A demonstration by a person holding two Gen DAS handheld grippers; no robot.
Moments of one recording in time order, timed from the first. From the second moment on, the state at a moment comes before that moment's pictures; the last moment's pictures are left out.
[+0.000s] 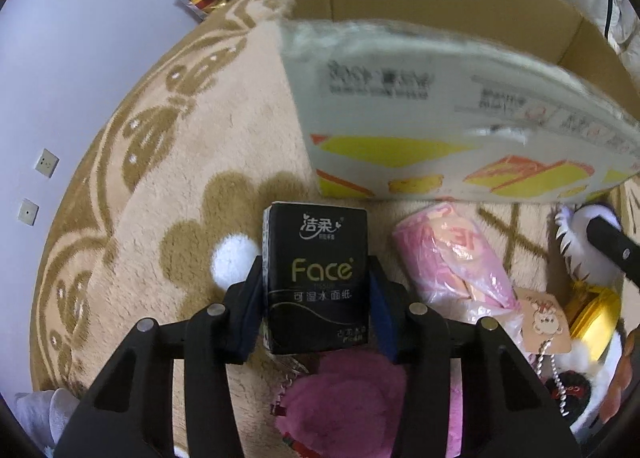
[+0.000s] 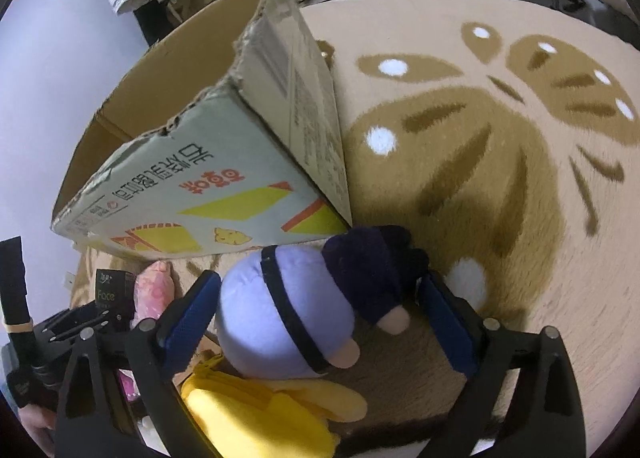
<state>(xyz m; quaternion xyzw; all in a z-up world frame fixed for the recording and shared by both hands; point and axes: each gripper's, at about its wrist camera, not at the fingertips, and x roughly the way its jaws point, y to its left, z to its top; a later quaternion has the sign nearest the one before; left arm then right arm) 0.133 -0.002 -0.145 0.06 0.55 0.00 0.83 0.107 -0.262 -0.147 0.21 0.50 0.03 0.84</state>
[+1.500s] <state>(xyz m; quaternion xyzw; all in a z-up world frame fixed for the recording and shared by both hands) 0.091 0.030 -0.028 0.00 0.35 0.05 0.94 0.066 -0.280 -0.072 0.25 0.36 0.04 0.90</state>
